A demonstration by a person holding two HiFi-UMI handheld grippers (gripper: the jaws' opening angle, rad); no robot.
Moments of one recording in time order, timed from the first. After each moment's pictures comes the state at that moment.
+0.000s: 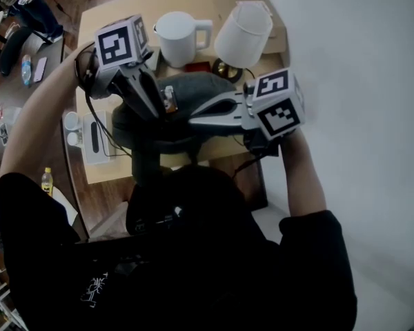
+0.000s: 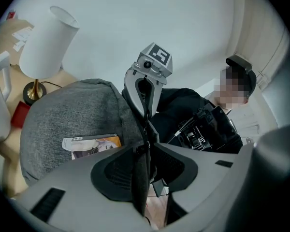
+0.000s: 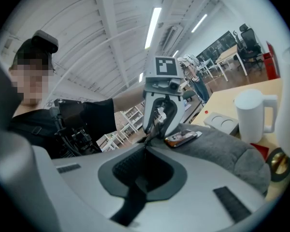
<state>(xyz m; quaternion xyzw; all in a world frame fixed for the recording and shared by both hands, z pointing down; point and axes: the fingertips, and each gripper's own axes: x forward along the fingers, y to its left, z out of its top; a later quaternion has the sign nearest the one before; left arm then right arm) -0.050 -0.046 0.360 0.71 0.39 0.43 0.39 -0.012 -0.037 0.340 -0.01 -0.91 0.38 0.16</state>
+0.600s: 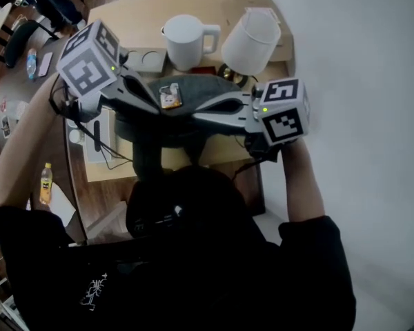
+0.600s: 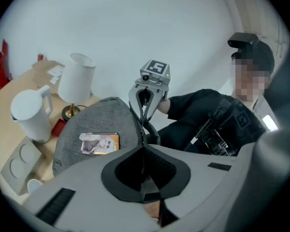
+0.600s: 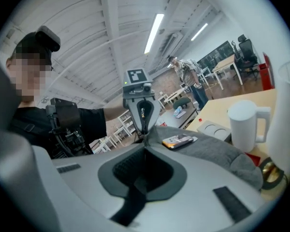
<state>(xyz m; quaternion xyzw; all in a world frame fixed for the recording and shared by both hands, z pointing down) -0.058 -0.048 0.341 0.83 0.21 0.41 0.32 -0.011 -0.047 0.337 0.03 -0.93 0.35 0.15</state>
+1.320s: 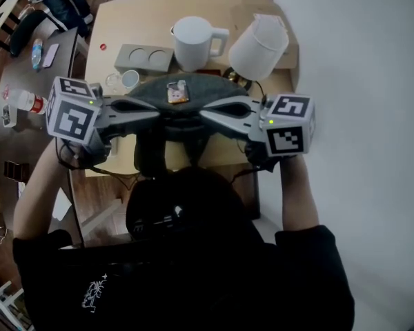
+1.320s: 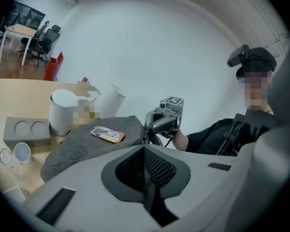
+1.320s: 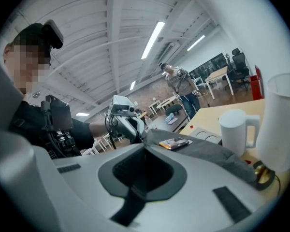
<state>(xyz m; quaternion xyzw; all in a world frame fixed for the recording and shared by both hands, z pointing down) -0.068 -0.056 0.347 0.89 -0.04 0.20 0.42 -0.004 -0.060 0.337 0.10 -0.93 0.32 0.13</state>
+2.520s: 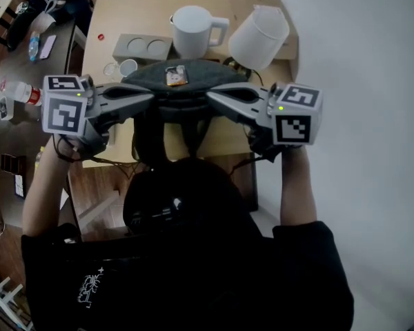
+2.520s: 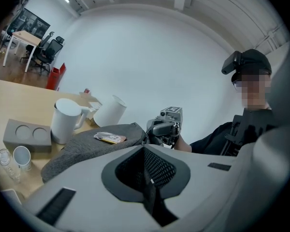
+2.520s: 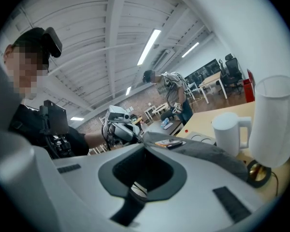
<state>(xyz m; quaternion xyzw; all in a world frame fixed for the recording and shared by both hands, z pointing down) -0.080 -0.069 0.340 0.90 -0.07 0.12 0.40 0.008 -0.072 0.333 0.14 -0.93 0.33 0.11</state>
